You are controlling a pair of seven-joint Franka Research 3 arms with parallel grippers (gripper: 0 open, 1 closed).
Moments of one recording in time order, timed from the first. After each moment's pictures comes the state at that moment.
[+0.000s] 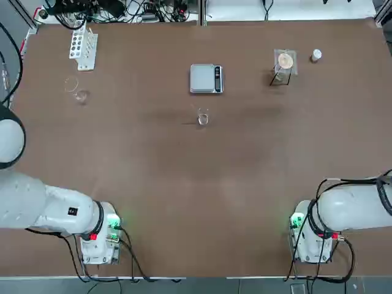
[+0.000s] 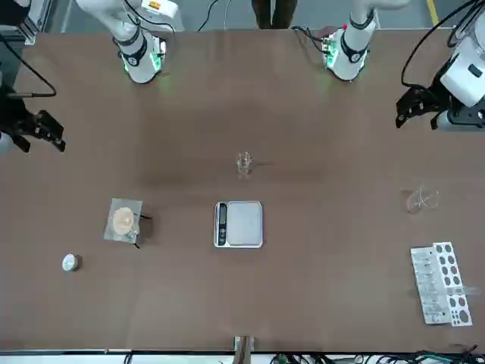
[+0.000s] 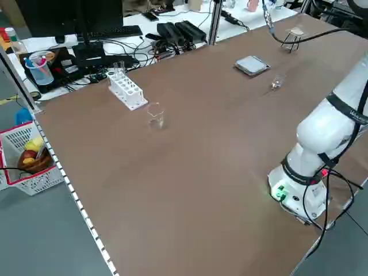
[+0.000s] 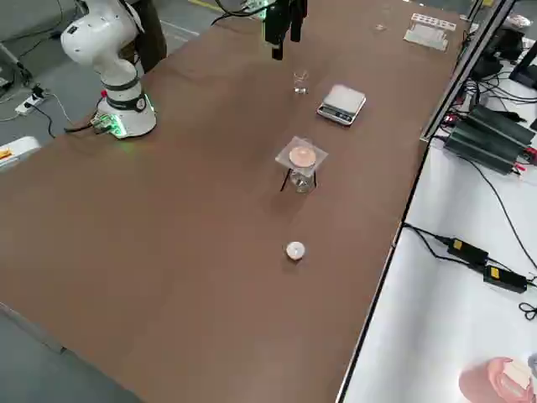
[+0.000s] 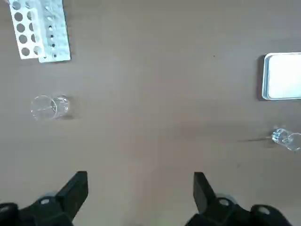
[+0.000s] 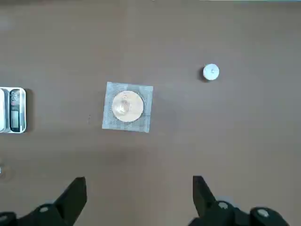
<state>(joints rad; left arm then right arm) -0.16 -0.03 0.02 -1.56 -0.02 1.54 -0.09 0.08 -0.02 -0.06 -1.59 -0.02 1.67 0.01</state>
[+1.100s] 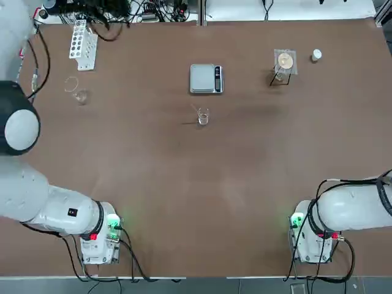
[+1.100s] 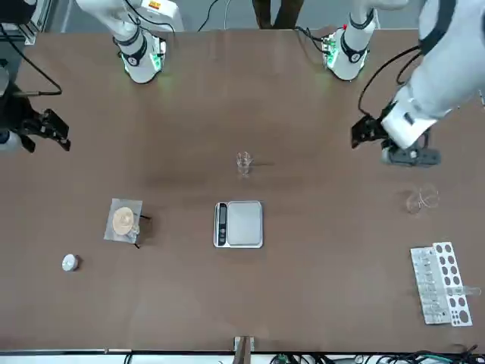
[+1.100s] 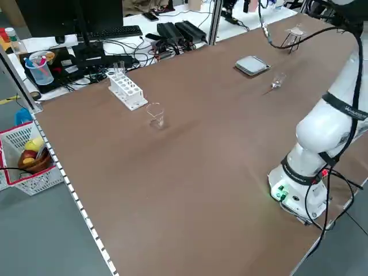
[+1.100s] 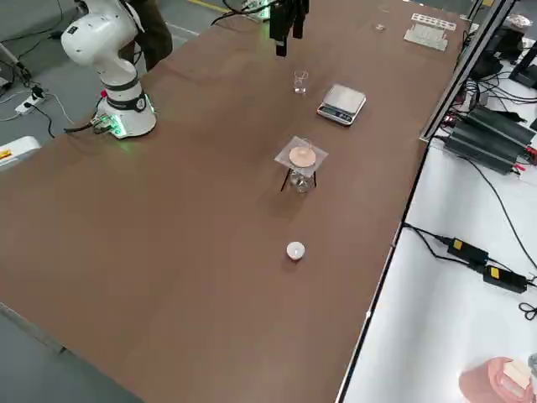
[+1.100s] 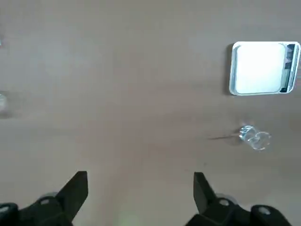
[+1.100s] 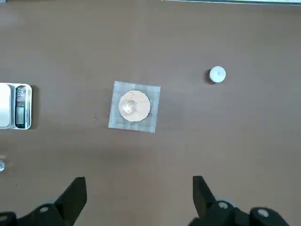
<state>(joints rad) -0.19 0.13 -0.13 -1.60 -0.12 1.67 -0.26 0.10 -0.02 -0.05 -1.59 -0.02 1.67 0.01</state>
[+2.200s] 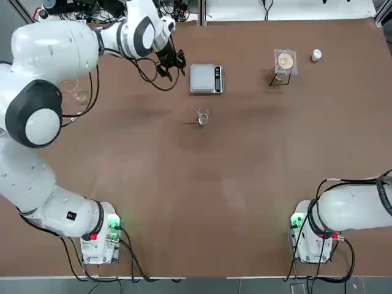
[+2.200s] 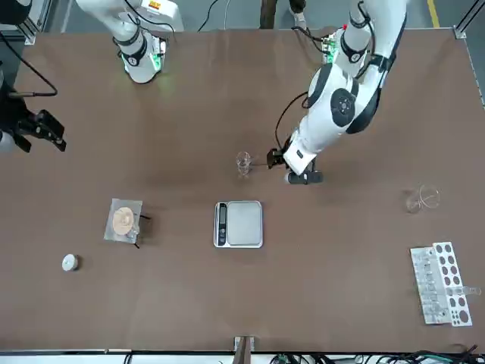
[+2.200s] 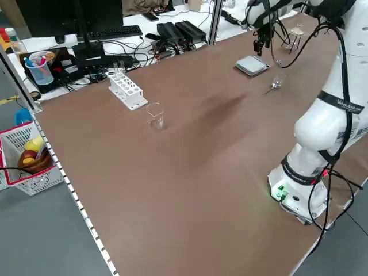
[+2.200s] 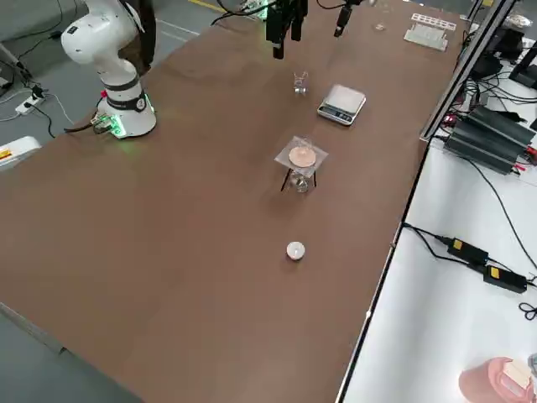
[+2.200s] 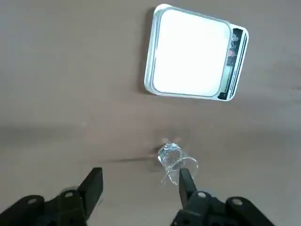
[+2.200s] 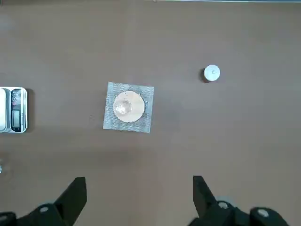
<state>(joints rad) -0.28 0.30 -0.34 -1.93 -0.33 2.33 -0.49 0.09 -0.02 -0.06 -1.59 -0.02 1.67 0.01</state>
